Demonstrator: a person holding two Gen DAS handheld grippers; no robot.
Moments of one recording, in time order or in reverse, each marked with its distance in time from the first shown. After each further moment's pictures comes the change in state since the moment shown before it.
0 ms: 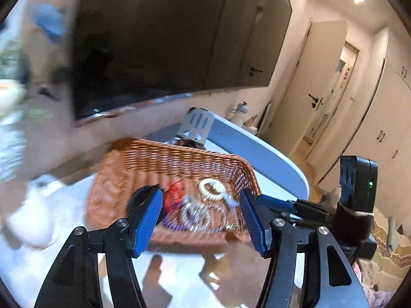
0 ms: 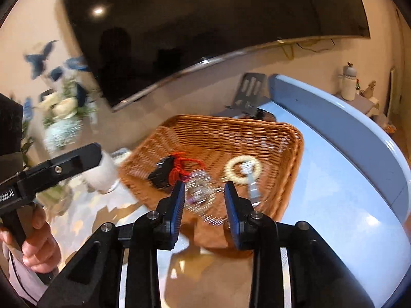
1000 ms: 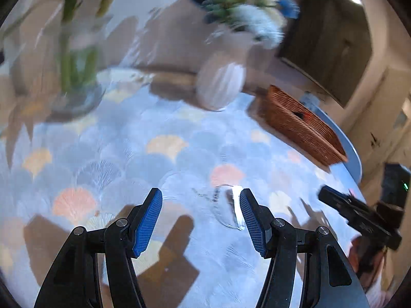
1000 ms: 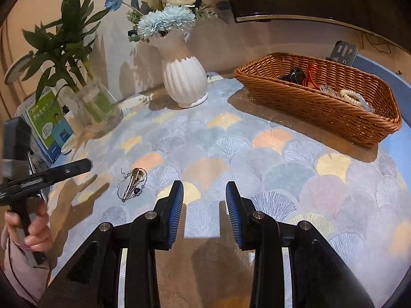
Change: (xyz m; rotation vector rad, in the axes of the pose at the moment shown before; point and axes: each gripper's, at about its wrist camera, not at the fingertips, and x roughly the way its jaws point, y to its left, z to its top) left arm -0.166 0.160 -0.230 -0.396 -0.015 0.317; right arm 0.014 0.151 -0.153 -0.219 0.119 0.145
